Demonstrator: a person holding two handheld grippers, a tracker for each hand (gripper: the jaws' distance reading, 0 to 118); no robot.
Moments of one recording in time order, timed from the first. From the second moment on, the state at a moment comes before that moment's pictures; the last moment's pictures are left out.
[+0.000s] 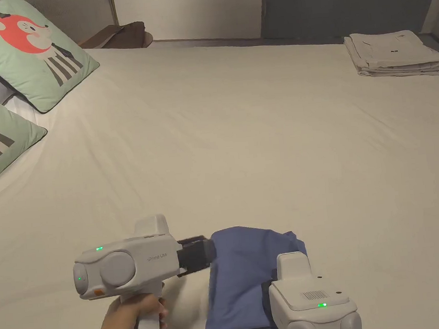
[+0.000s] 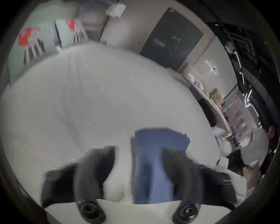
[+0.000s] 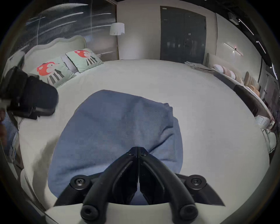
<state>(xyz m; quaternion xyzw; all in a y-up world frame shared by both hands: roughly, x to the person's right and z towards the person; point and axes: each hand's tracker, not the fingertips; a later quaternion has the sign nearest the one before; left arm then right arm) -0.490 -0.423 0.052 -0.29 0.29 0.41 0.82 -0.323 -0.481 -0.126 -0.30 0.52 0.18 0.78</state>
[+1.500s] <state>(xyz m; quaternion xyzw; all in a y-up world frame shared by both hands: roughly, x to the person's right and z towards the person) -0.619 -0.391 0.104 -0.37 0.25 0.42 0.79 -0.296 -0.335 -0.153 -0.12 0.55 0.04 0.82</state>
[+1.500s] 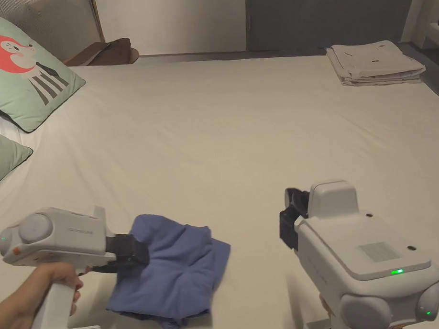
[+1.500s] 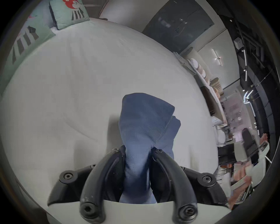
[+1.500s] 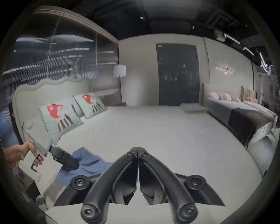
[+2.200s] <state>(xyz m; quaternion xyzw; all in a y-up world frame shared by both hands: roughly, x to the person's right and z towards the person) -0.766 -0.406 0.313 -0.38 0.43 0.39 0.72 -0.424 -0.340 -0.107 -0.09 0.58 0.05 0.81</state>
